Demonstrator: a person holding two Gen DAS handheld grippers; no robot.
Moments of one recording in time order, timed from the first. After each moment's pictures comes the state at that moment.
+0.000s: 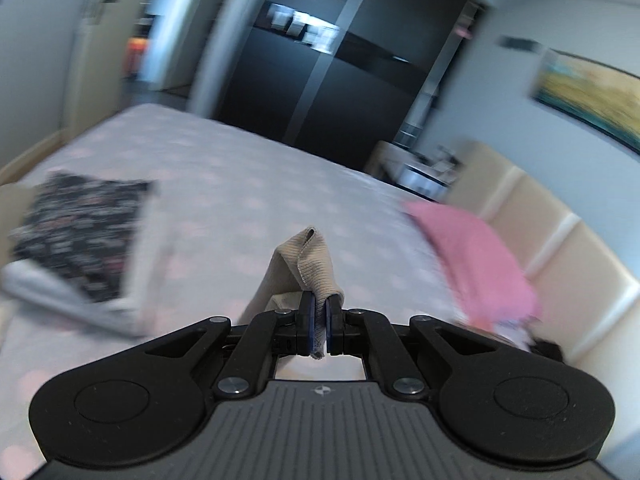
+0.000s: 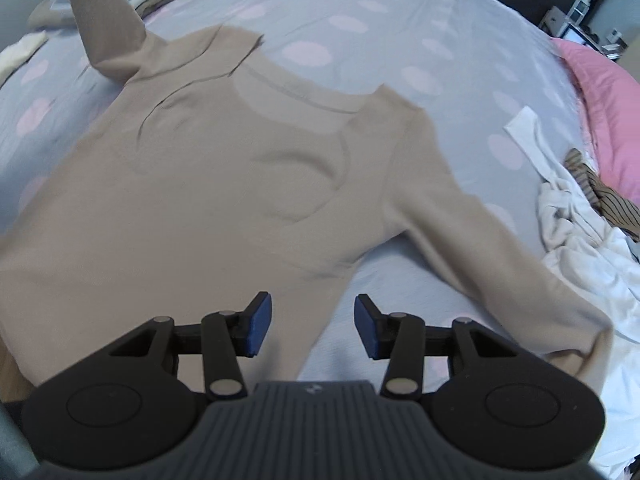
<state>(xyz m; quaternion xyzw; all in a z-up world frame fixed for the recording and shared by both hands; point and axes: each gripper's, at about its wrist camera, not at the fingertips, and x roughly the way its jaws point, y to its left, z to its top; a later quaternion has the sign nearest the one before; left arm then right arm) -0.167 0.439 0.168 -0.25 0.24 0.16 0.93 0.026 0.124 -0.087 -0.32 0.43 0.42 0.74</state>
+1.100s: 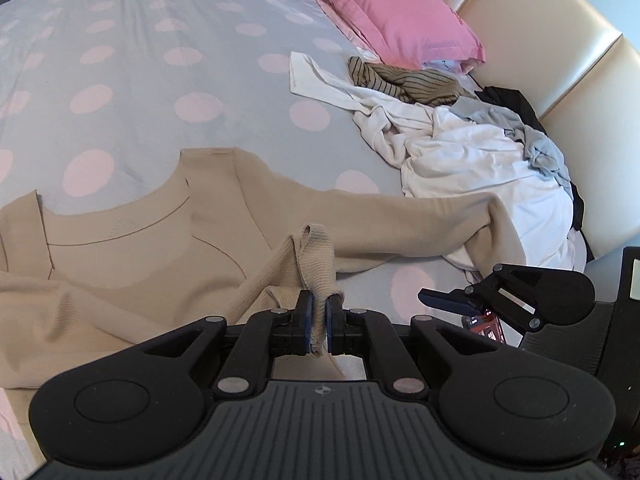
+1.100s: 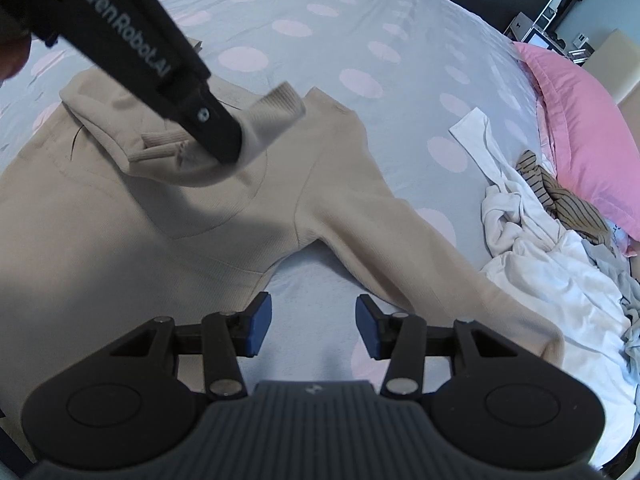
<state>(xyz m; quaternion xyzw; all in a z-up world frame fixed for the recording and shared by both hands) 0.038 0.242 -0.053 -0.16 0.51 -0.04 0.85 0.062 0.113 -0.090 -0.35 0.40 0.37 0.76</state>
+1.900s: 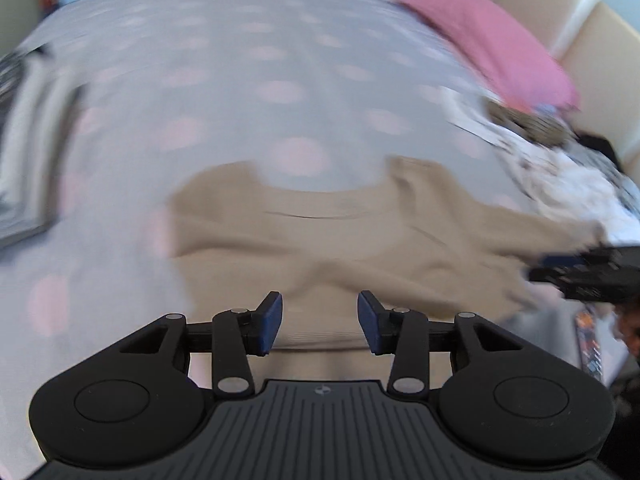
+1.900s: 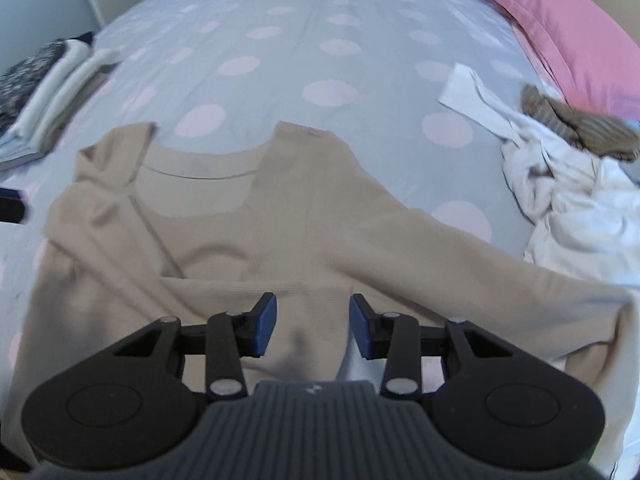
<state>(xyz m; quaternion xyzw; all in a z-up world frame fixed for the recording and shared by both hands) -0.061 0.413 -0.055 -0.17 0.48 0.11 0.85 0.117 0.132 -0.100 -0.17 0.48 0.34 0.79</state>
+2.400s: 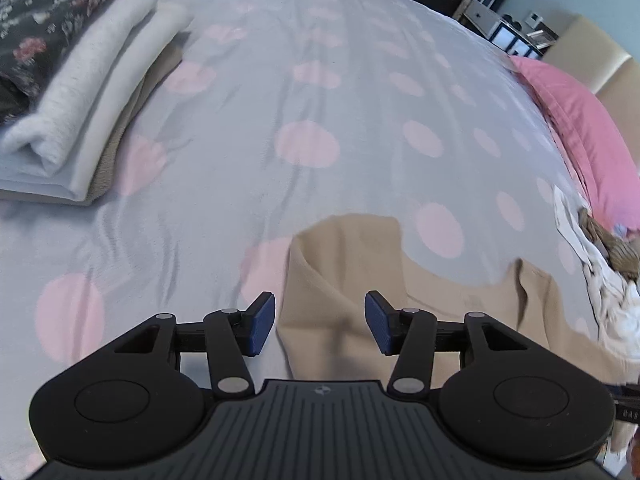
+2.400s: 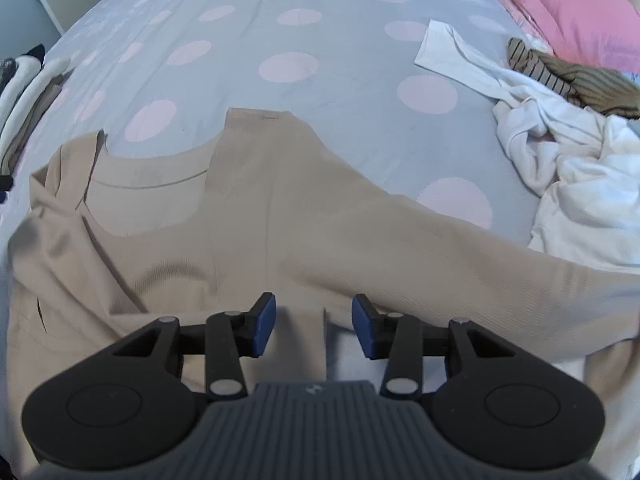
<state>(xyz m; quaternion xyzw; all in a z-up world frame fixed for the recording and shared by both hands) -0.032 0.524 -0.120 -0.29 0.44 0.21 0.82 0.158 0.147 -0.129 -0.14 0.53 0.30 0.78</state>
